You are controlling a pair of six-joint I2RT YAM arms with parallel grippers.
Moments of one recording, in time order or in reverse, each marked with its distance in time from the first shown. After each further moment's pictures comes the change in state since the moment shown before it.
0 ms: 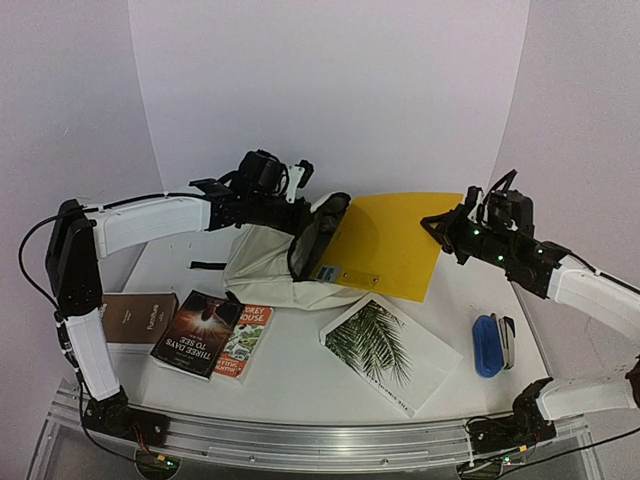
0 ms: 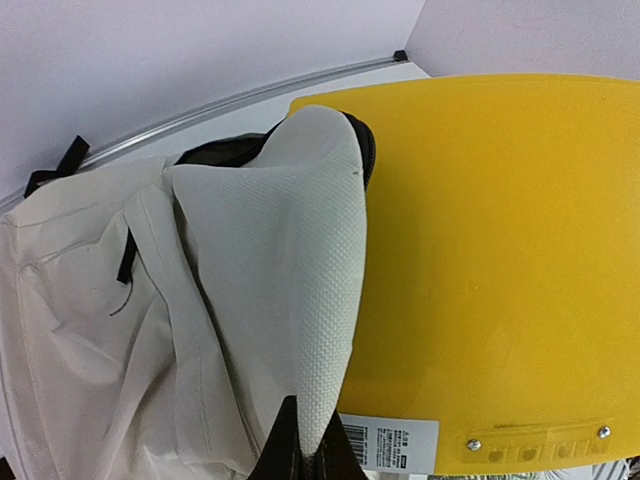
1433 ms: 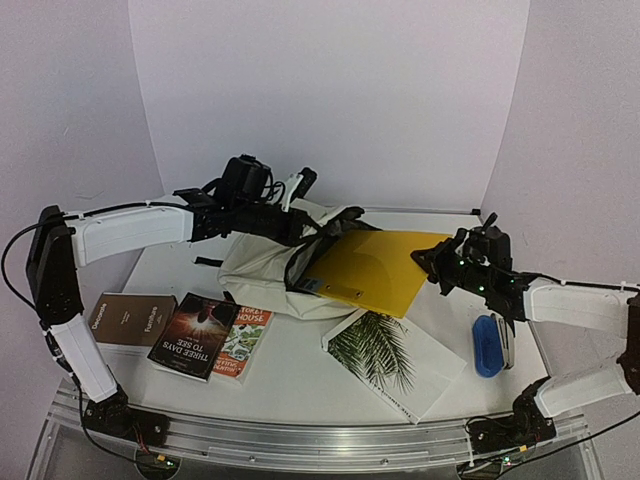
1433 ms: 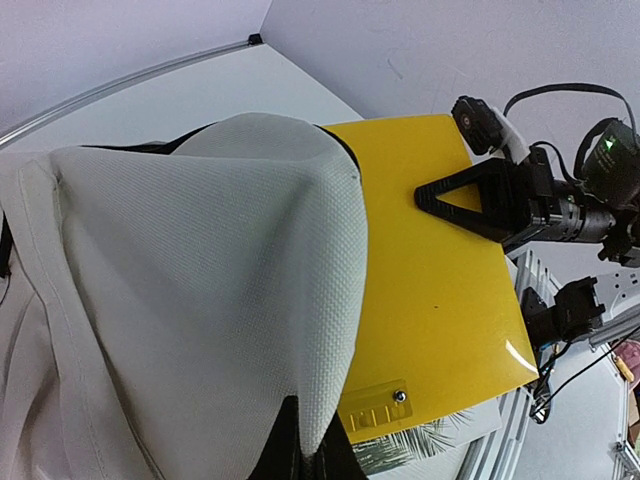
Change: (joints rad) left arm -0.005 -0.129 -0.184 0.116 0.372 -0.046; right arm 0.002 0.107 -0.254 0.284 -0.018 0.248
